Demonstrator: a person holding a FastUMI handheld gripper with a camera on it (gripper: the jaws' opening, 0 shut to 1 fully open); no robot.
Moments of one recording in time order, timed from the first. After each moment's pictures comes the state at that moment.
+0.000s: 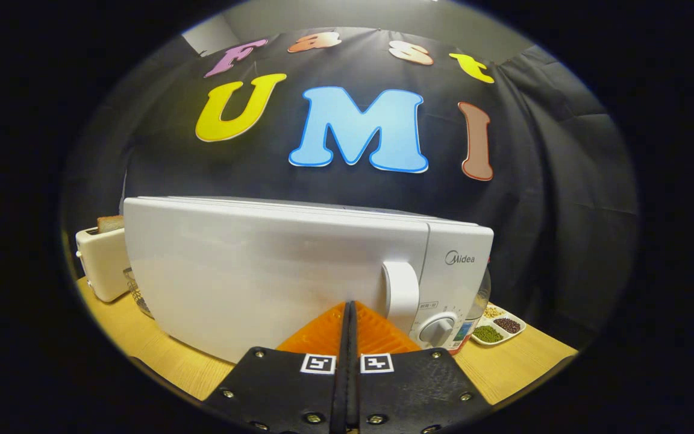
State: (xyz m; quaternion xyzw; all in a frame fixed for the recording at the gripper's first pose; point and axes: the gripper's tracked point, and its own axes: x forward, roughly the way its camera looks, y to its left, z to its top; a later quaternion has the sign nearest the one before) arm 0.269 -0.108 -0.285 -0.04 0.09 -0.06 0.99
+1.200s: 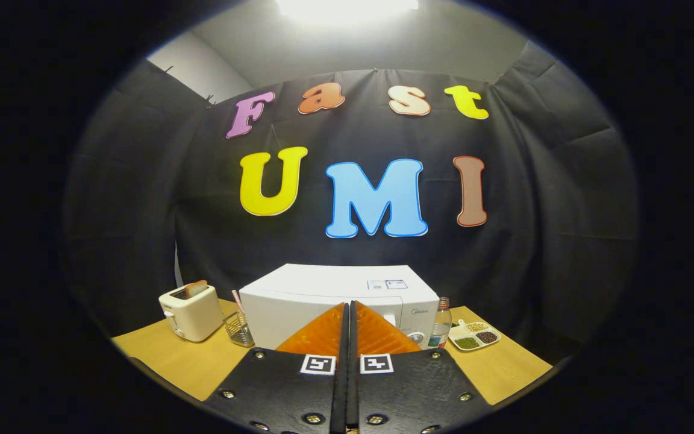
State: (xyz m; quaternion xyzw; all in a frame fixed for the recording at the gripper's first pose) arm 0.085 -0.075 -0.096 0.02 0.02 0.03 1.00
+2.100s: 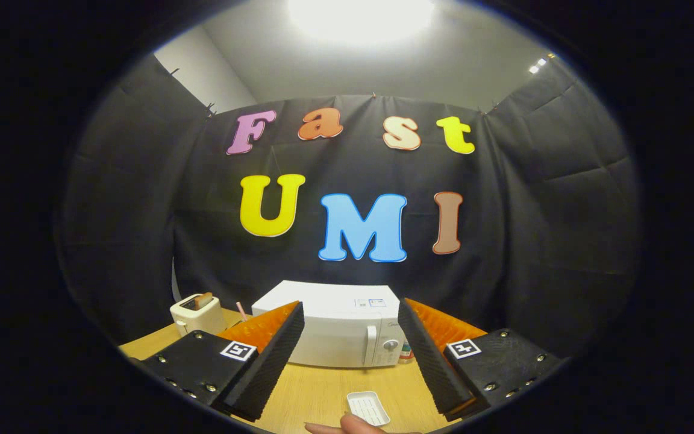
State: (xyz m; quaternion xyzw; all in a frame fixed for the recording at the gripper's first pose) arm 0.007 -0.061 -0.040 0.00 0.02 -0.01 1.00
